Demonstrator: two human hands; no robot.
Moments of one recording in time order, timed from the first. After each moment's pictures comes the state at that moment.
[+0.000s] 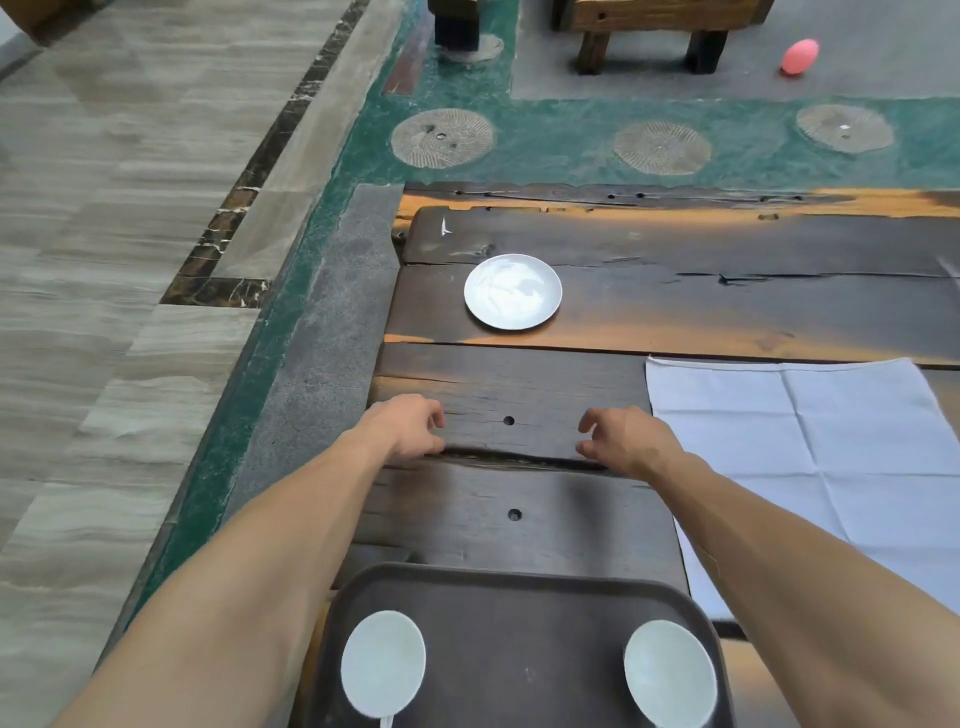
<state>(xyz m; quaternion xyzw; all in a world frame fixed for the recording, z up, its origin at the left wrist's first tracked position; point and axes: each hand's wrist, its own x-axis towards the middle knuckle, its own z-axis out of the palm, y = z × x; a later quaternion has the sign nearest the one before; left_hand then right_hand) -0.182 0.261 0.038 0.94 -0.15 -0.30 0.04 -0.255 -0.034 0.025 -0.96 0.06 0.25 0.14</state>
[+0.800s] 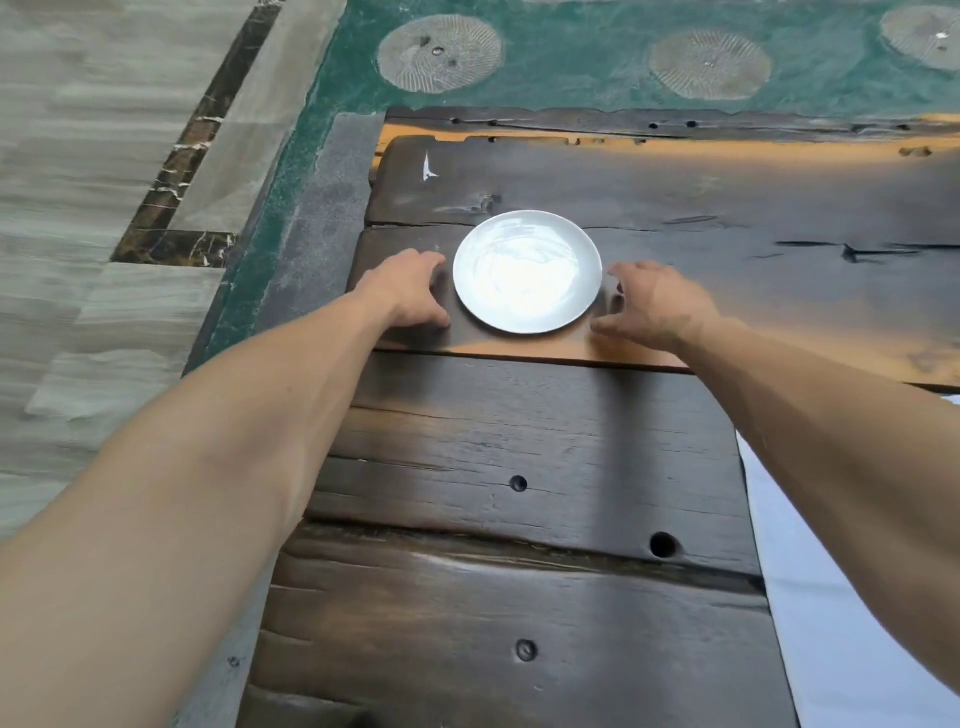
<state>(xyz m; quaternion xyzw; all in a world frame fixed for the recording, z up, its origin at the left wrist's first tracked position) 0.058 0.207 -0.044 0.96 -0.12 -0.22 0.09 -0.023 -0.075 -0.041 -0.98 0.07 0.16 0.12</state>
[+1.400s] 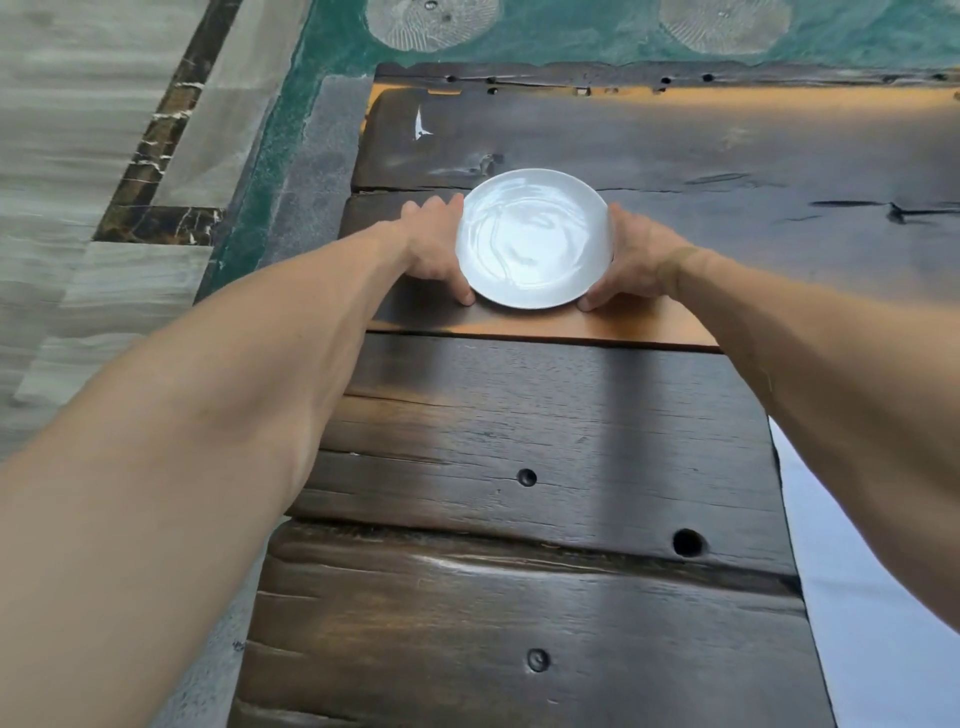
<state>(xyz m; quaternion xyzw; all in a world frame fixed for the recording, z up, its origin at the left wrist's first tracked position) 0.085 0.174 -0.046 0.95 -0.19 -0.27 0.02 0.018 -0.064 -0.061 -0.94 0.08 0.19 0.27</state>
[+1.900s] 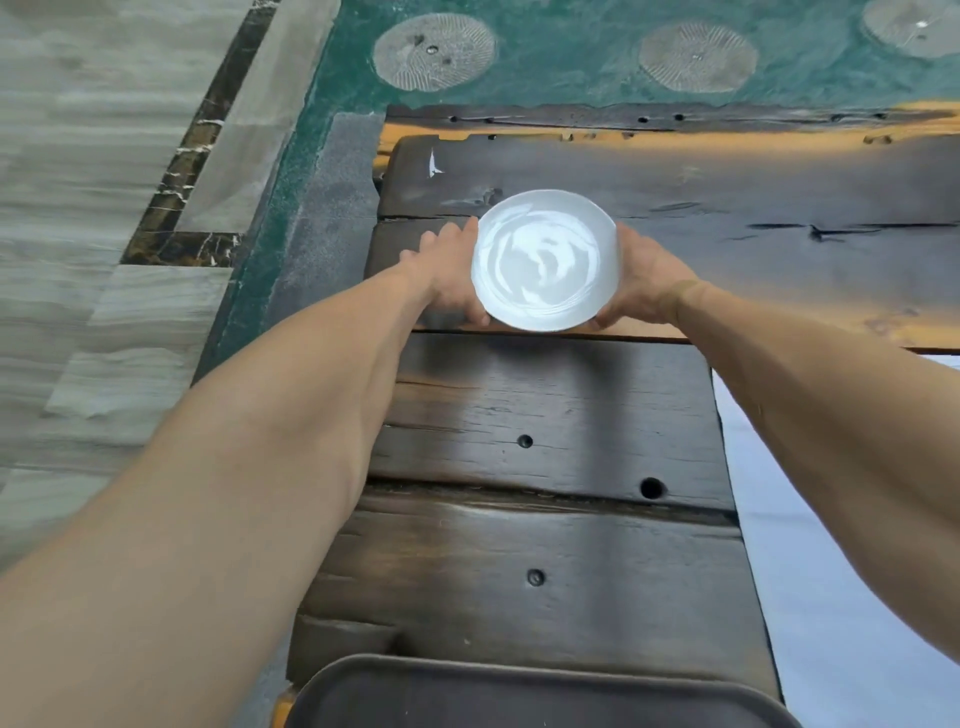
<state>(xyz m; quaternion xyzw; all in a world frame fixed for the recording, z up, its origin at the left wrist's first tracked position) 0.011 0.175 0.014 0.96 -0.16 -0.22 0.08 -0.051 -0.055 0.007 -0.94 0.07 0.14 0.31</state>
